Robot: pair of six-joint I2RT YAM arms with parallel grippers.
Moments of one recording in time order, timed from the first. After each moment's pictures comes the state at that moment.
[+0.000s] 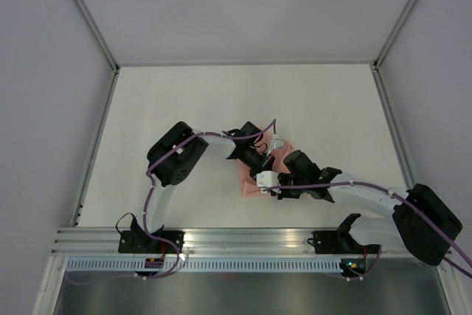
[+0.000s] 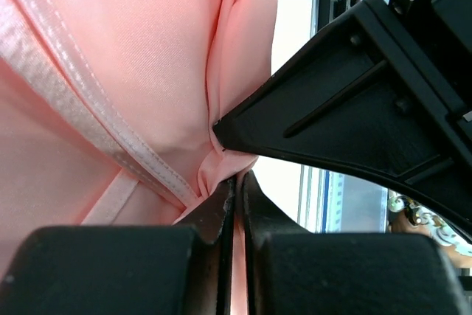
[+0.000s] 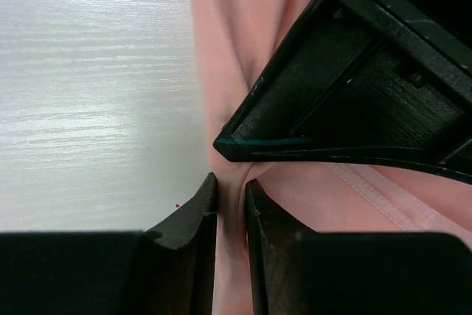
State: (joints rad) left arm -0.78 2.17 1.23 -0.13 1.10 -0.06; right arm 0.76 1.22 0.47 -0.23 -0.30 -0.79
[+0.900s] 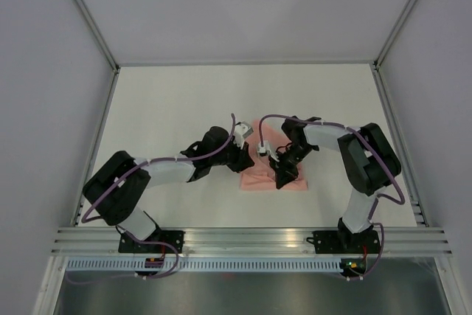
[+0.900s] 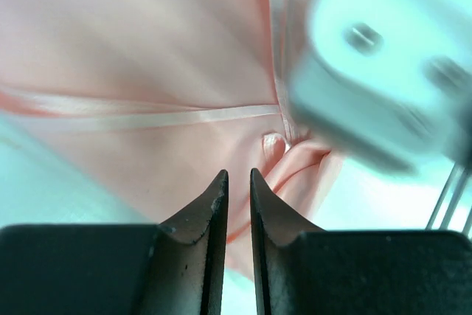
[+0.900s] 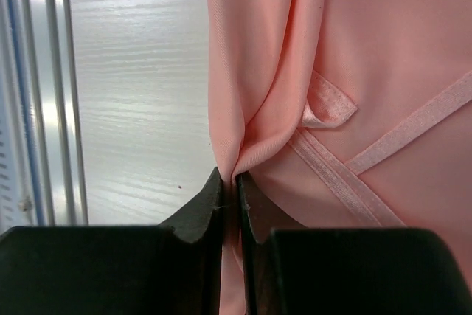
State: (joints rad) left arm -0.75 1.63 0.76 0.27 0.37 -0.21; right arm 0.46 1.79 0.99 -0.82 -0.75 -1.04
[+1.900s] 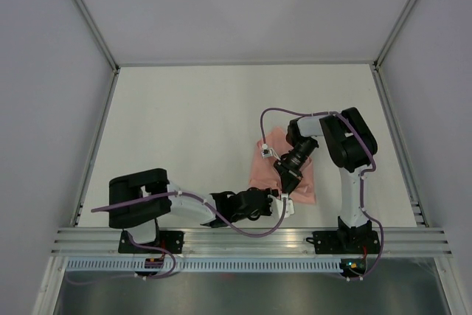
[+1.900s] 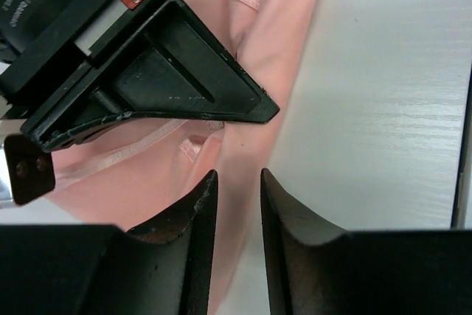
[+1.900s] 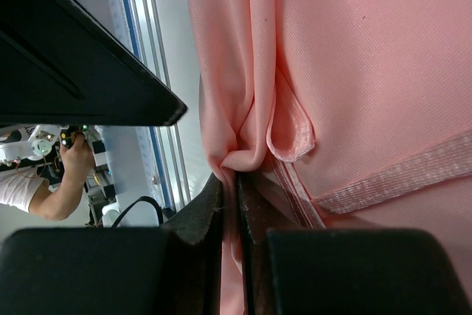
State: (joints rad) left arm -1.36 1.66 0.62 0.56 -0.24 0.42; right arm 0.36 2.14 1.18 -1.24 -0.88 -1.04
